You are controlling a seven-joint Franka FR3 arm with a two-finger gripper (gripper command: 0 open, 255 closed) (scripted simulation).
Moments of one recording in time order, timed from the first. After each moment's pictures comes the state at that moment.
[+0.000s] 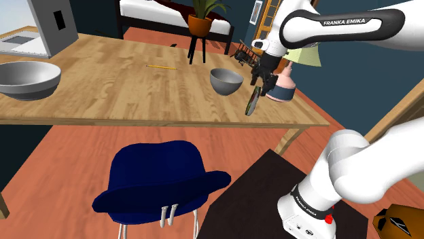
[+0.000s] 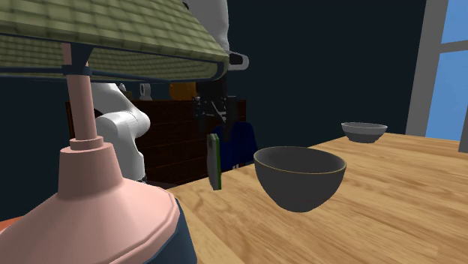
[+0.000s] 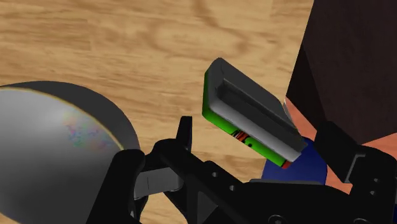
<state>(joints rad) 0.26 -0.53 -0.46 -2.38 -0.24 1.91 -1.13</state>
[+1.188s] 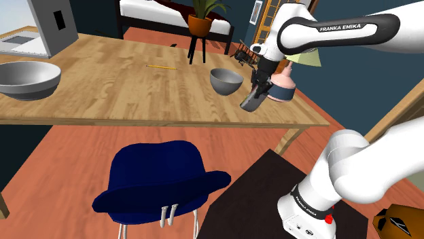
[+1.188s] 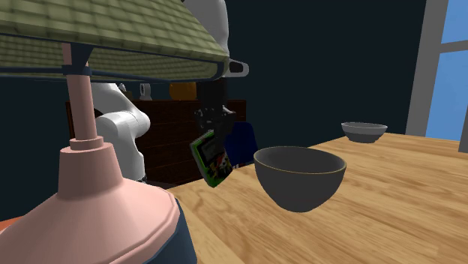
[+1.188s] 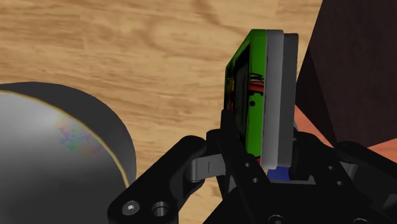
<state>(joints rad) 0.26 -0.52 -0.47 -2.42 -0.24 1.96 -1.13</state>
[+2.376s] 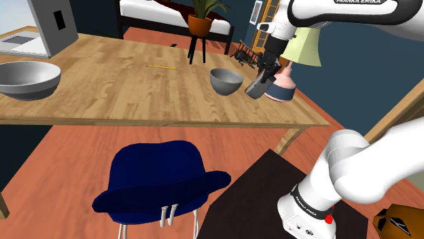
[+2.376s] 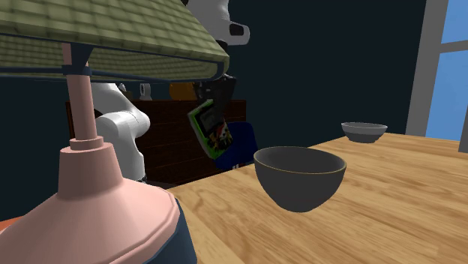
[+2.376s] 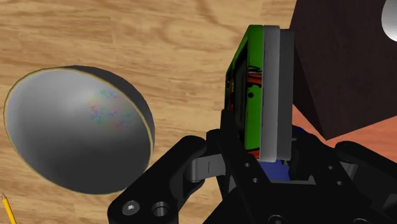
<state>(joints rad) 0.27 -0.53 -0.43 -2.23 -0.22 1.76 -1.14</state>
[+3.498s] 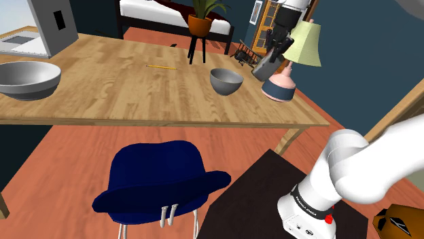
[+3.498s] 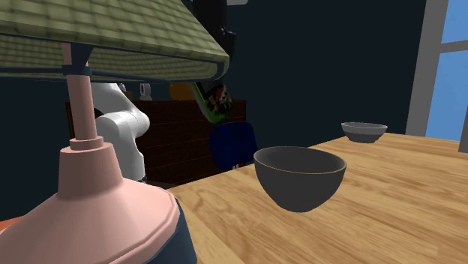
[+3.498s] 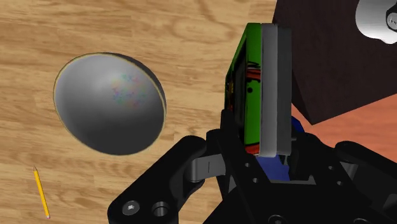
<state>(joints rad) 0.29 -0.50 -0.41 -1.98 -0.19 1.54 -1.15</state>
